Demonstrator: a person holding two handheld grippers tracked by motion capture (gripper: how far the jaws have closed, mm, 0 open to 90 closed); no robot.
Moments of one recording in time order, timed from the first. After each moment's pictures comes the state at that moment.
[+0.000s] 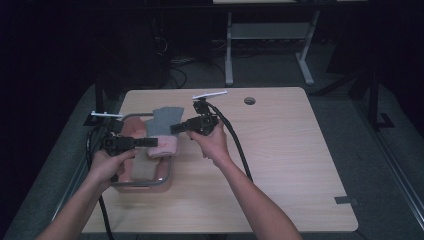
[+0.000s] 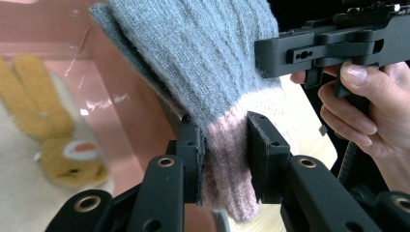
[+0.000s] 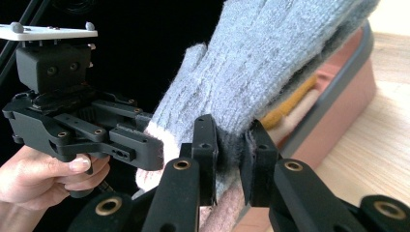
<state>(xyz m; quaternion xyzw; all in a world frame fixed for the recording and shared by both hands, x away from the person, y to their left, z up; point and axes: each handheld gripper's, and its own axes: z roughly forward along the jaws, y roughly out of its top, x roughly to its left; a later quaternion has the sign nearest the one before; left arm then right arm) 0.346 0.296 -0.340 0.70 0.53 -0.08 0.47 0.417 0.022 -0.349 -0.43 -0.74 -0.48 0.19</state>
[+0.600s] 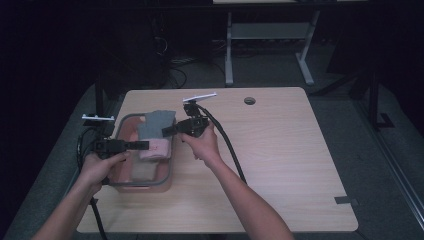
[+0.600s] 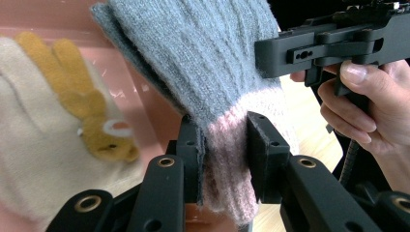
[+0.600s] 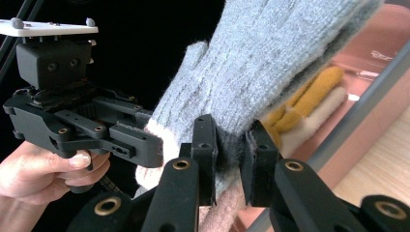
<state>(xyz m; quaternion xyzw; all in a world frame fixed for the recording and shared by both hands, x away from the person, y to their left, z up) 0.342 0.321 -0.348 0.70 0.54 -0.08 0.46 0.421 0.047 -0.359 -0.42 -0.74 -0.48 0.21</state>
